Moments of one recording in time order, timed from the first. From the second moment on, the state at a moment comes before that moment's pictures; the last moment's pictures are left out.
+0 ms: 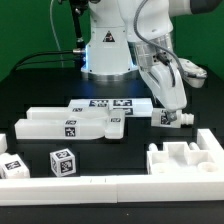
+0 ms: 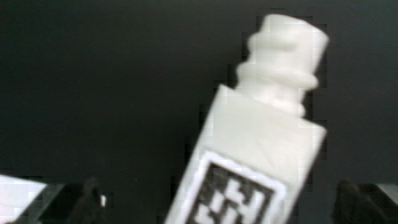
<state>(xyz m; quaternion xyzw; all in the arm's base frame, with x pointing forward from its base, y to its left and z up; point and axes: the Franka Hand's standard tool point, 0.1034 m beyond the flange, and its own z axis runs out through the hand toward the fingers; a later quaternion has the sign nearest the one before) 0.421 0.099 0.017 -0.75 0.66 0.10 0.06</state>
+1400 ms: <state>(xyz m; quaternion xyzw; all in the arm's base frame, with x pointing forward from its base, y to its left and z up) 0.419 0.108 0.015 -0.80 0.59 0.10 0.07</state>
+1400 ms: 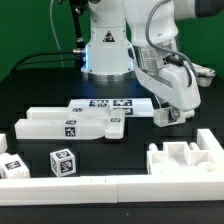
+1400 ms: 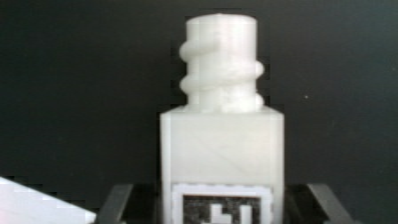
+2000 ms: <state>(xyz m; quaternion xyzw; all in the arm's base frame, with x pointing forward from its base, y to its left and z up) 0.425 0.091 0.015 -0.84 0.53 0.09 0.09</state>
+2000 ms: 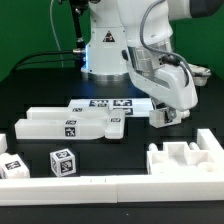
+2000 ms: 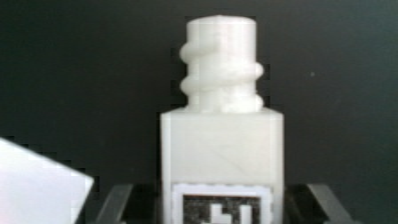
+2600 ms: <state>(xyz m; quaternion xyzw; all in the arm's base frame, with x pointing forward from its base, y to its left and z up) 0.429 0.088 0.016 -0.93 0.35 0.08 0.11</state>
